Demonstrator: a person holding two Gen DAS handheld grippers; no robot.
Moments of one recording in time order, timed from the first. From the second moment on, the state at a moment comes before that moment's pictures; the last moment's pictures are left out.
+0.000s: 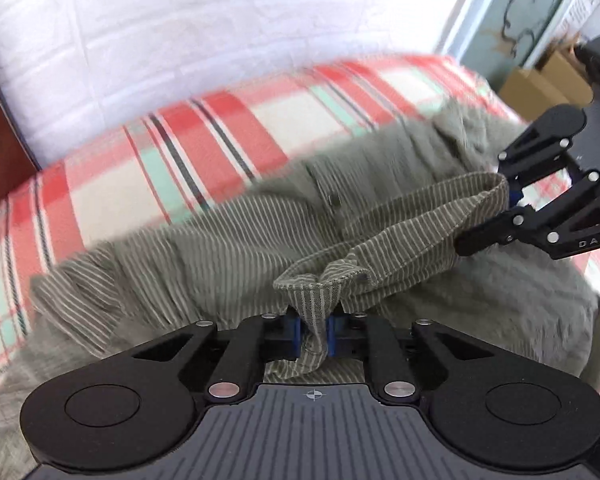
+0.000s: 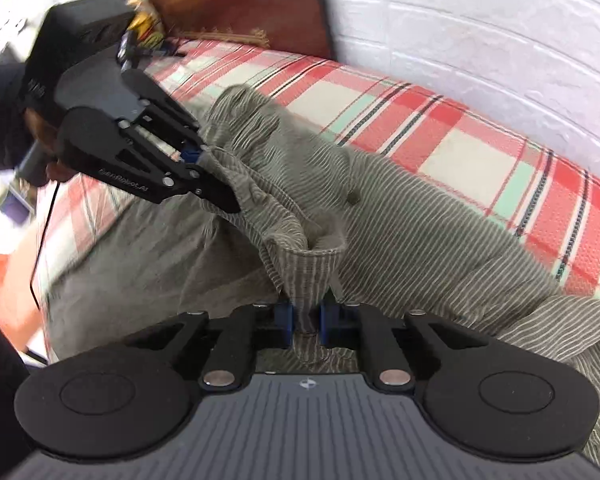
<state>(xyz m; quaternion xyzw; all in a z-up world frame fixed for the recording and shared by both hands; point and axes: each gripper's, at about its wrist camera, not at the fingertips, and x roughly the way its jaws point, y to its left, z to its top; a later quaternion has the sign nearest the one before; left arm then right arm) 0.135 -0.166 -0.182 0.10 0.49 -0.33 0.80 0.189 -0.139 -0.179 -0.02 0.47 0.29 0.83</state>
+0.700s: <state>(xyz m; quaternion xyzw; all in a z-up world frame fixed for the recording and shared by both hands) 0.304 -0.196 -0.148 0.10 0.37 -0.16 0.91 0.401 -0.142 -0.140 -0.20 0.36 0.16 0.90</state>
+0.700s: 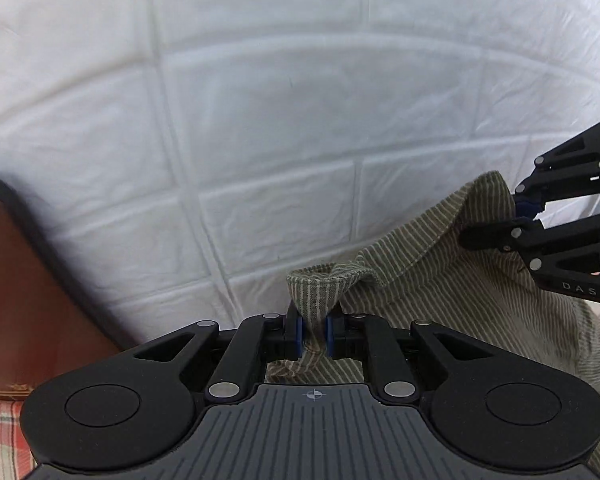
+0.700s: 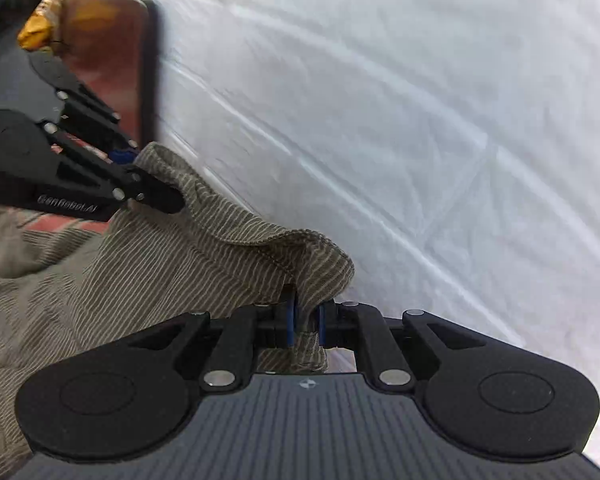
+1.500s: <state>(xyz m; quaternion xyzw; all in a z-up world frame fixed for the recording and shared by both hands) 0.316 -0.158 -0.197 0.08 0.43 -0.13 0.89 0.418 -0.190 -0.207 -0.06 0.41 0.11 0.90</state>
